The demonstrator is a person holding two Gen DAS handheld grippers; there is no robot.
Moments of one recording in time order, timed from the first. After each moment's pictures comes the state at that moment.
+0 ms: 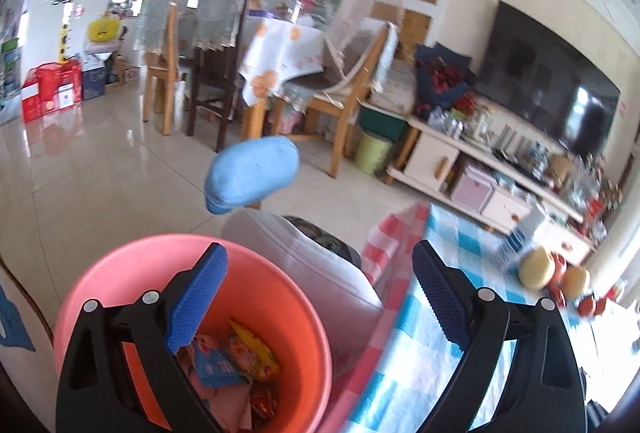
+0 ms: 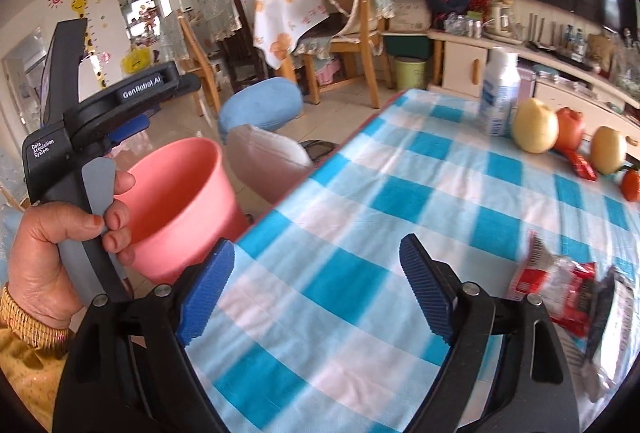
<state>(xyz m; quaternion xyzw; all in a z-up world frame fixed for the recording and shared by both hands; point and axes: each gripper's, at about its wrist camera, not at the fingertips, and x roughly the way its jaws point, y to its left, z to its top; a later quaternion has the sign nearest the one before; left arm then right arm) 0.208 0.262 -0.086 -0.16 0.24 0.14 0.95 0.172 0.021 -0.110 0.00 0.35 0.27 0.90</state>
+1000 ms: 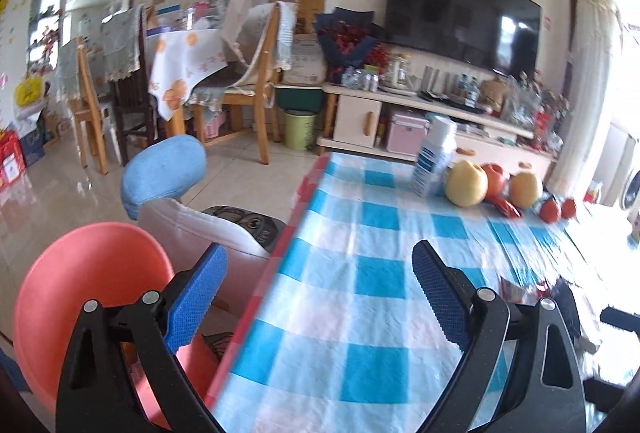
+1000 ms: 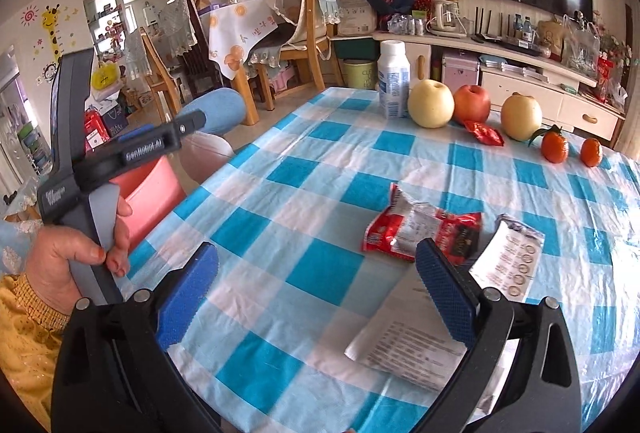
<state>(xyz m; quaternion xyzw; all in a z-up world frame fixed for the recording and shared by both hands) 0.194 0.129 -0.105 -0.04 0.26 0.01 0.97 0.134 -0.099 -0.102 0.02 0.35 0.21 0.91</state>
